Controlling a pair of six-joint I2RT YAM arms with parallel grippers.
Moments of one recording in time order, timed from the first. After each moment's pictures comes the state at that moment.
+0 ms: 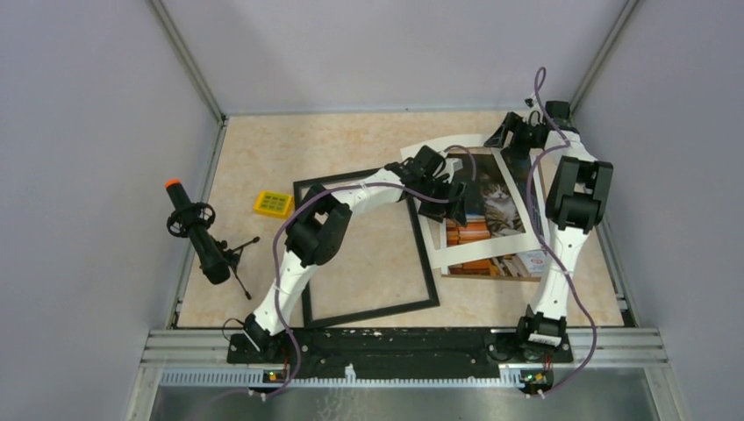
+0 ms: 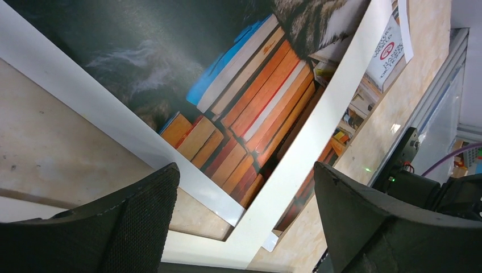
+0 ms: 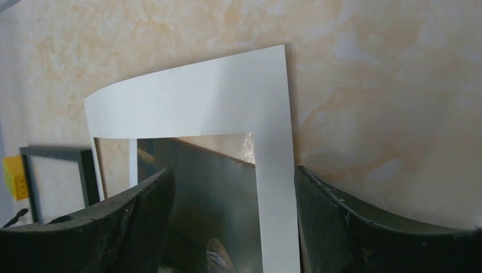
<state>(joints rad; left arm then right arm) -0.78 2.34 1.87 -0.41 0.52 -0.45 -0.18 2.39 1.92 -0.39 -0.64 0.20</state>
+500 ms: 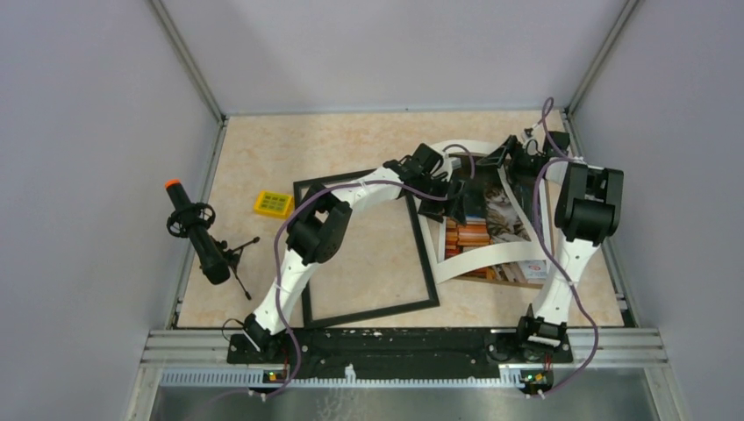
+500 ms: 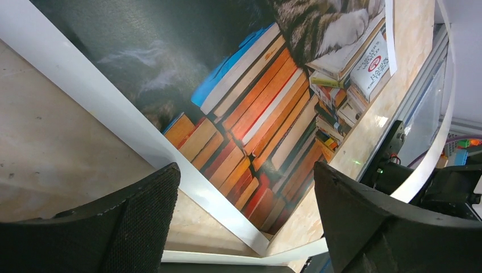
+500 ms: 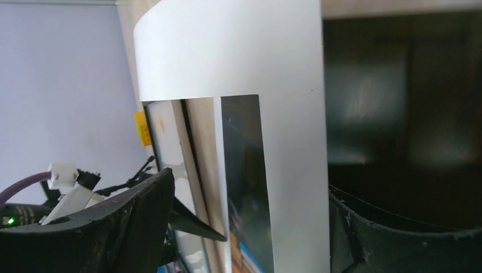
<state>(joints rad) -0.76 2.38 1.92 -0.45 0.59 -0.45 -0.22 2.20 1.44 -0.12 -0.96 0.50</state>
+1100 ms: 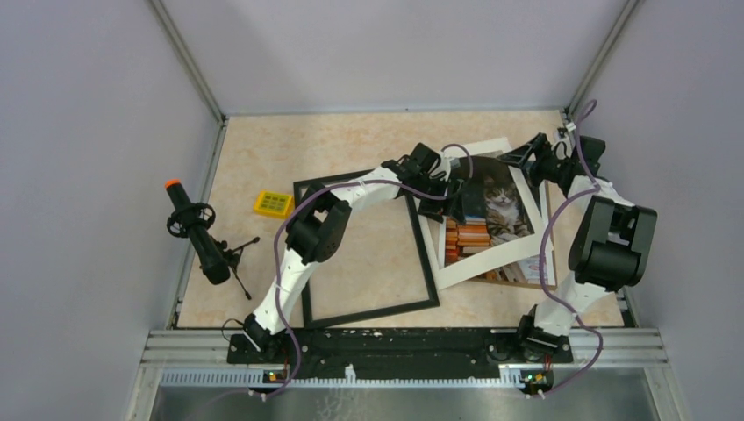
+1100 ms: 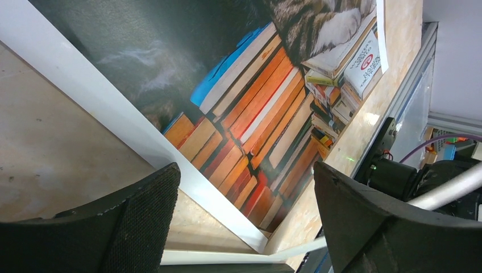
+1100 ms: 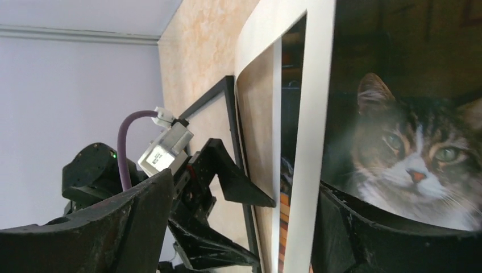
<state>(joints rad) -0.75 2.38 1.91 -0.42 0.63 -0.46 -0.30 1.76 1.07 0.04 -0.94 0.69</state>
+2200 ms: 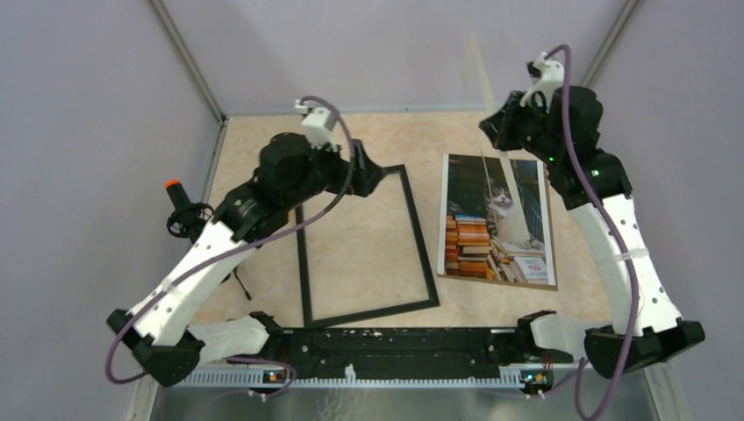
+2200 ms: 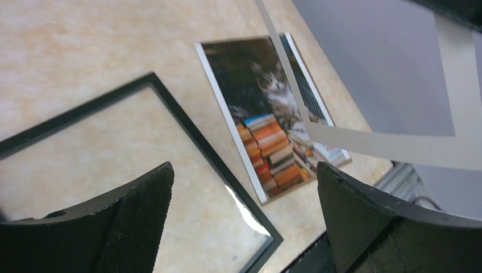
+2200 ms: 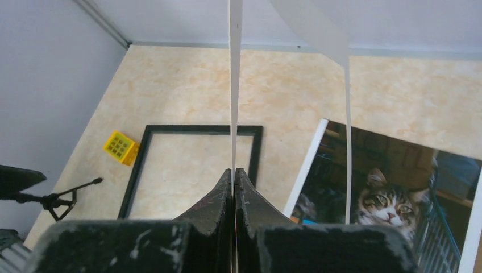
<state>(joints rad) -0.69 1.24 1.42 -0.51 0.11 -0.42 0.15 1.19 1.46 -0.56 -0.27 0.29</state>
